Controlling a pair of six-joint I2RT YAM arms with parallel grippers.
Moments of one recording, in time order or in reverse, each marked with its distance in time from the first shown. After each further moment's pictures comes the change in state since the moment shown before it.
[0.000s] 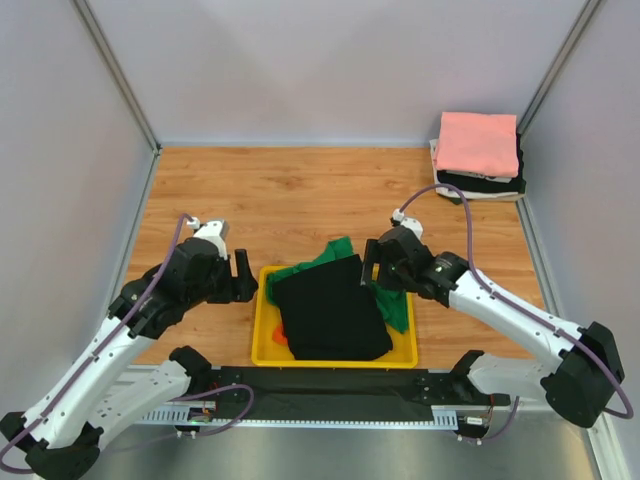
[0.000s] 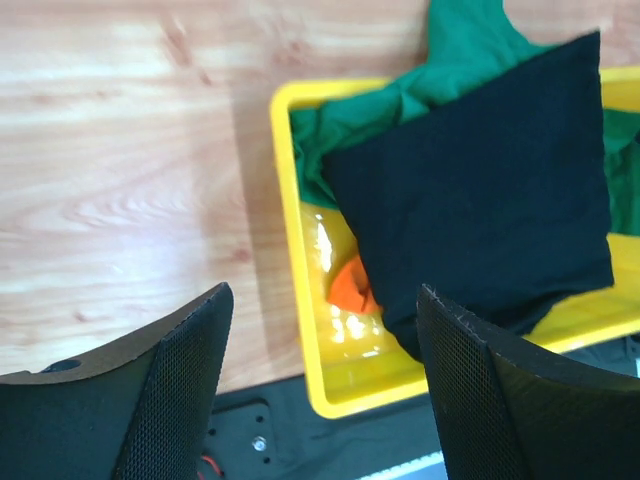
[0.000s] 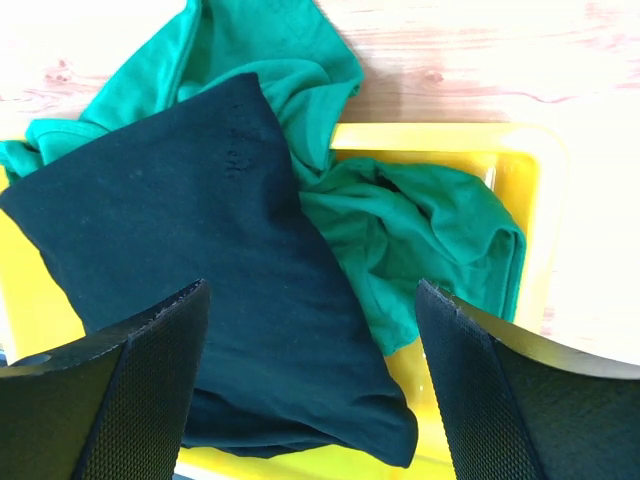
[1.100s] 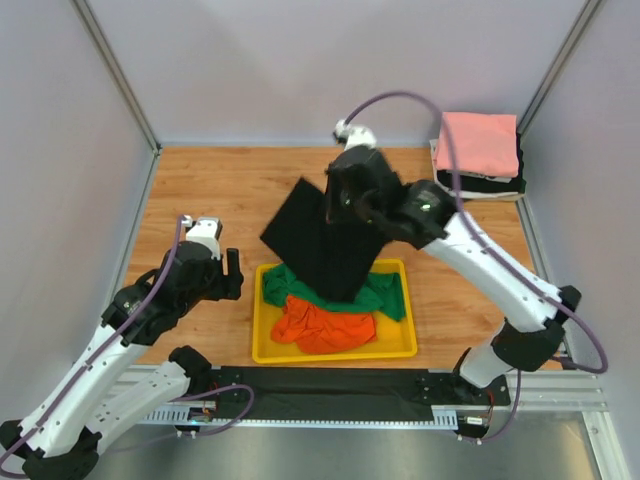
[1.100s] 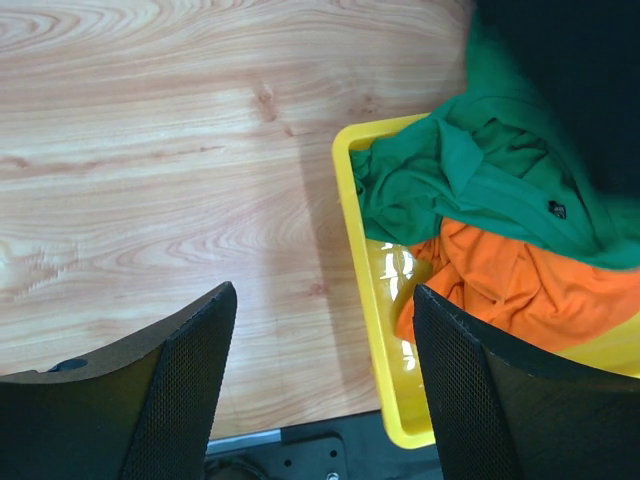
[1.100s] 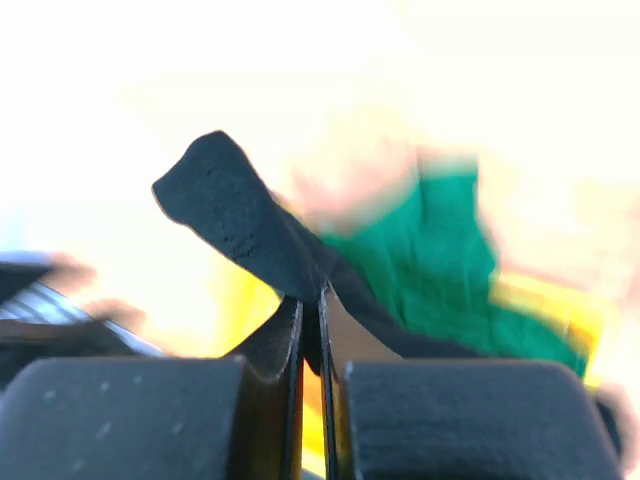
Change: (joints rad) left arm 0.000 -0.041 0.015 0.012 -0.177 0.174; right arm 0.170 0.404 0.953 -0.318 0.090 -0.198
